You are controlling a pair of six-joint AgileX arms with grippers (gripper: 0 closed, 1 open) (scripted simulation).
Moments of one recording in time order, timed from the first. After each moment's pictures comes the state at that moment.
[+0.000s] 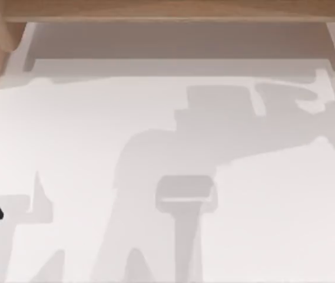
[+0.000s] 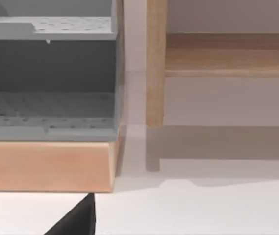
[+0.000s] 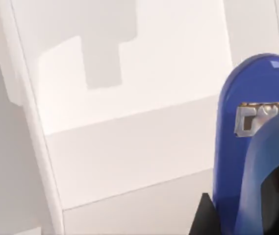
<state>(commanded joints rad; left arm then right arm) 0.00 0.00 0.00 0.00 0.00 0.00 -0.22 2.15 2.13 -1.27 0.24 -0.06</state>
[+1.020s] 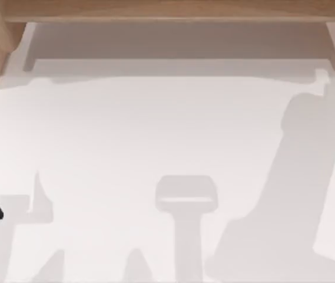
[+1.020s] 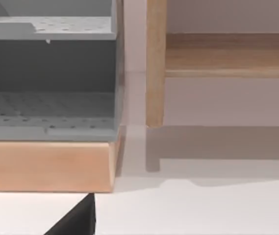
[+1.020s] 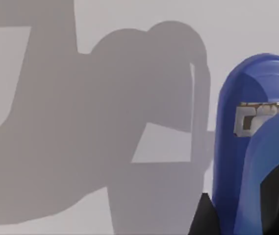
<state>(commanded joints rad) 0.00 0.00 0.00 0.00 0.00 0.00 -0.36 2.60 2.47 -1.41 0.02 -0.33</state>
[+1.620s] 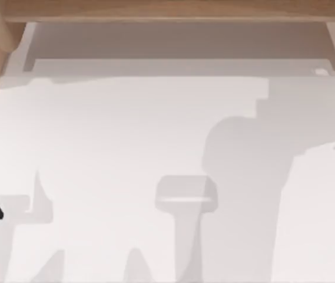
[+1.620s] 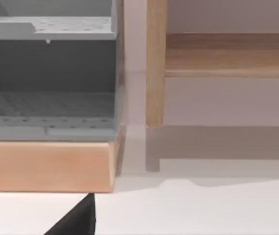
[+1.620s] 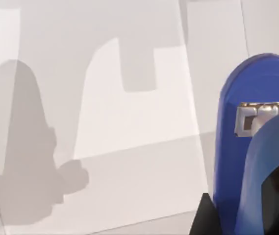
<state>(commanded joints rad) 0.00 0.00 0.00 0.00 0.00 0.00 -0.39 2.41 2.54 -1.42 0.07 -0.21</state>
